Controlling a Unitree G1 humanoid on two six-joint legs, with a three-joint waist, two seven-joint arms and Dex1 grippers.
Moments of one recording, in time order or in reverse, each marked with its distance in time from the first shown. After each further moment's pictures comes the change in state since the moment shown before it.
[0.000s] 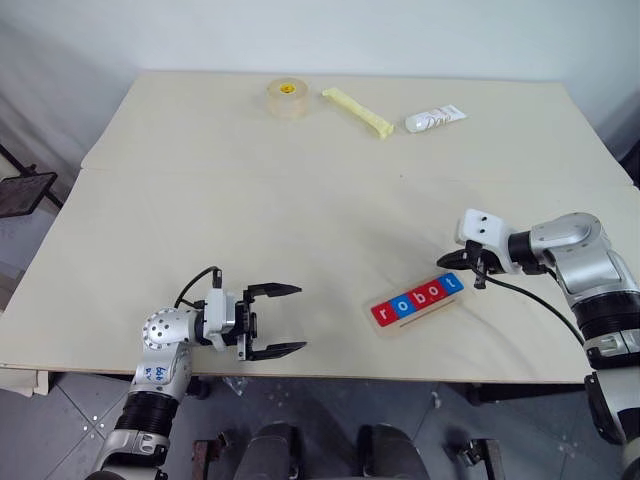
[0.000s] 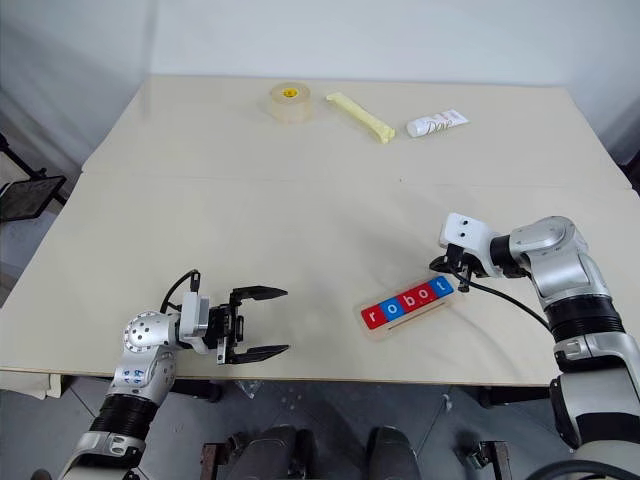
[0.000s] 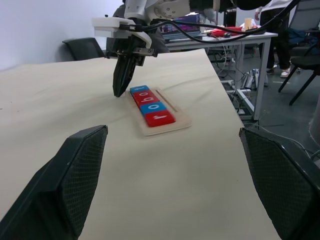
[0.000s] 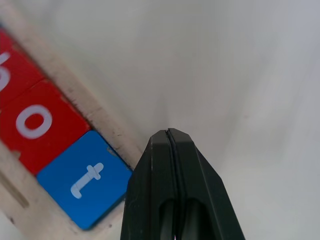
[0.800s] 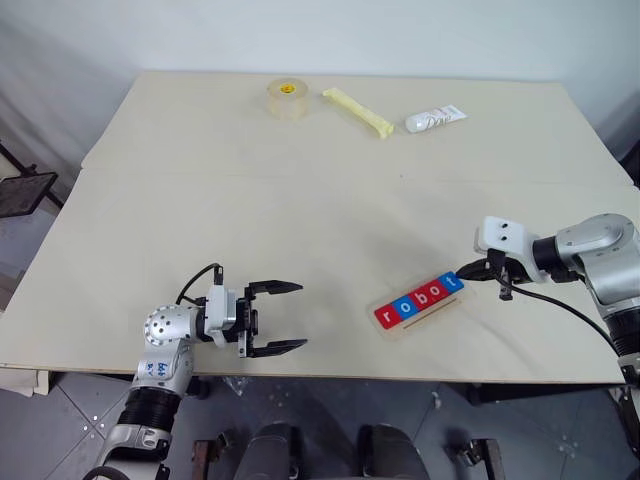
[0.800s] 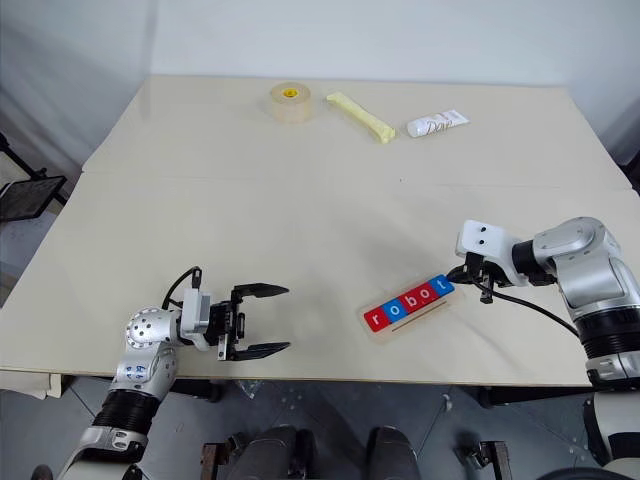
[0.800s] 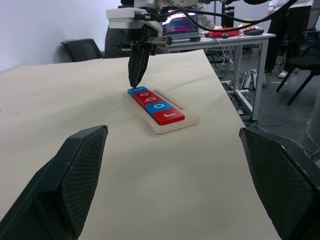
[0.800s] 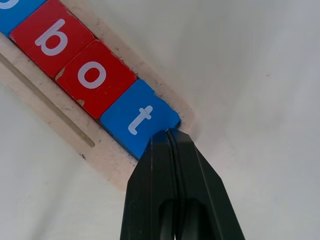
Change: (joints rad) left arm -0.025 -0.006 0.001 0.032 0.000 -0.004 -0.013; right arm 0.085 -0.119 -0.012 -0.174 0.041 0.095 0.052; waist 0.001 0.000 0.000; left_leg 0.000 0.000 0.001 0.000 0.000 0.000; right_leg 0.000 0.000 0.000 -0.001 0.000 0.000
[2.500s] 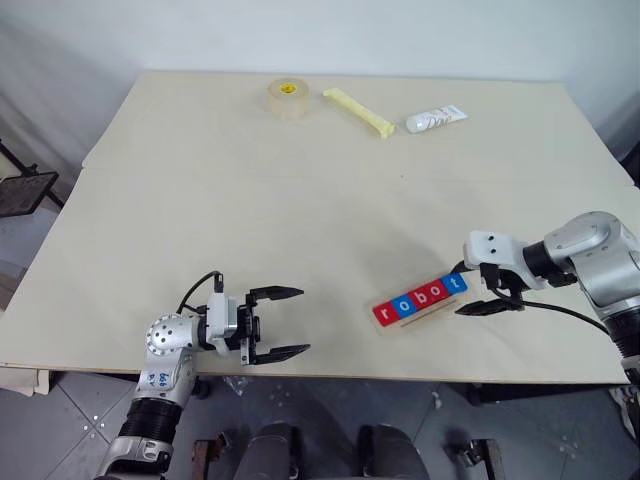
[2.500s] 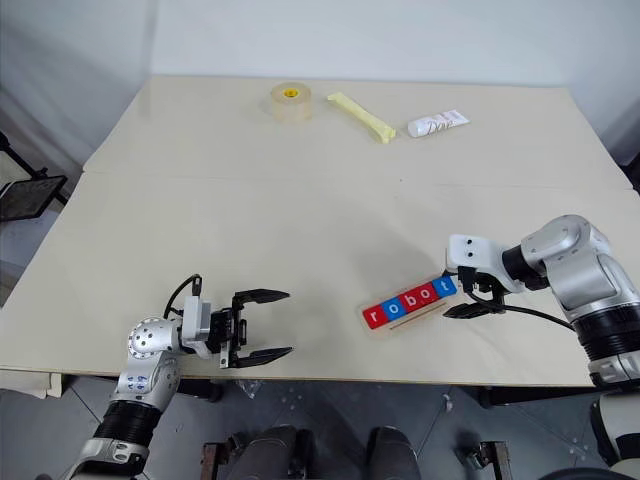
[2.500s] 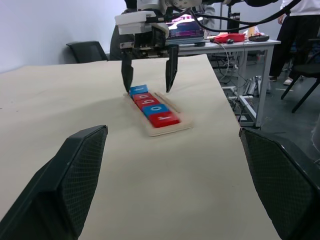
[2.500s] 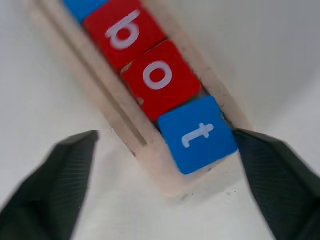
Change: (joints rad) left arm 0.040 -0.021 -0.001 -0.034 -0.001 0.000 0.024; right arm 0.005 -0.051 0.063 -0.116 0.010 0.051 0.112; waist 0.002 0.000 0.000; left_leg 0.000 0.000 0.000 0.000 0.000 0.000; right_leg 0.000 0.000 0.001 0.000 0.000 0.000
